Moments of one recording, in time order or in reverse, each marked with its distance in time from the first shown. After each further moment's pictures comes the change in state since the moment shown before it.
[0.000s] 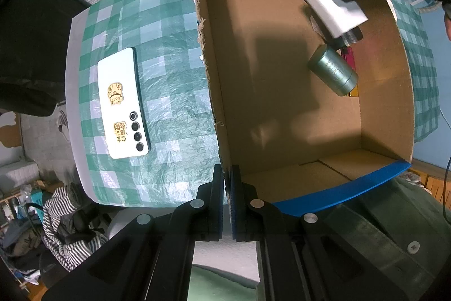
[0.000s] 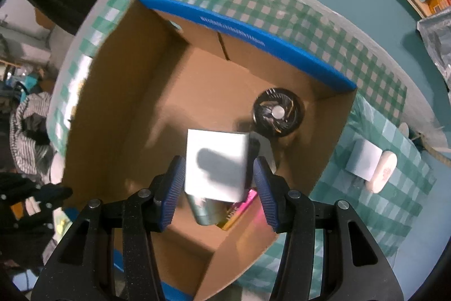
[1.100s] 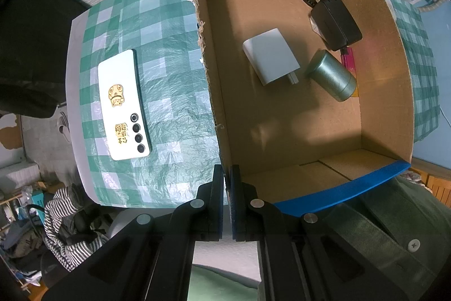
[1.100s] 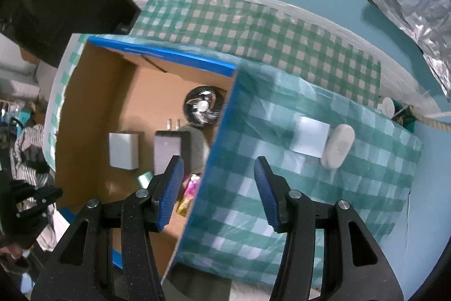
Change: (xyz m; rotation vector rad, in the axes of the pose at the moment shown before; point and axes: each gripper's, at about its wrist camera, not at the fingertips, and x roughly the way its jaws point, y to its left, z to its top) left arm -0.002 0.001 0.000 0.002 -0.002 0.004; right arm -0.043 -0.082 -0.027 0.168 -0.057 -0.031
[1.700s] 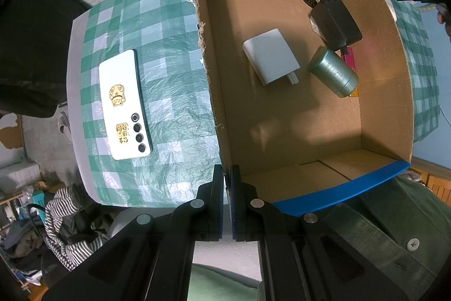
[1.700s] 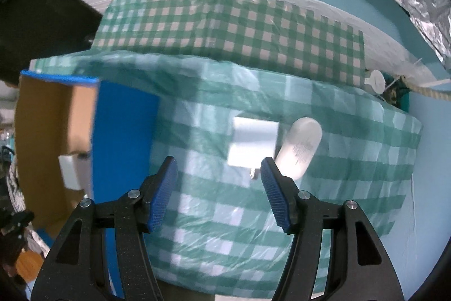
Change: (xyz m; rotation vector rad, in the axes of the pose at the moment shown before) left arm 0.000 0.000 0.000 -0.001 0.001 0.000; right arm 0.049 -0.099 0.013 0.146 0.042 -0.038
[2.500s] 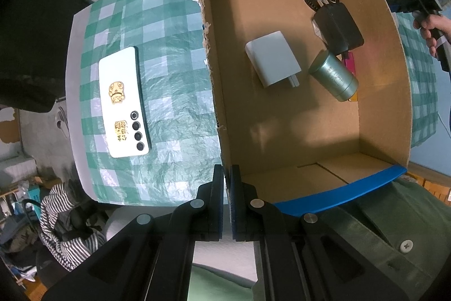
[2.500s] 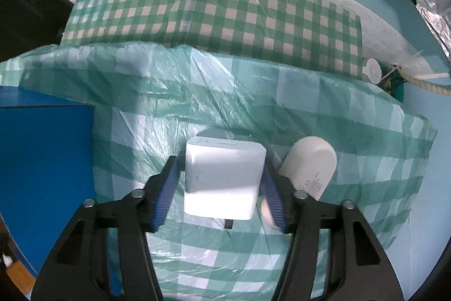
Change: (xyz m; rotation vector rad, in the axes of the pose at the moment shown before) left arm -0.003 0.003 0.001 -0.023 0.007 -0.017; right arm 0.068 -0.018 0.017 0.018 0.079 -0.078
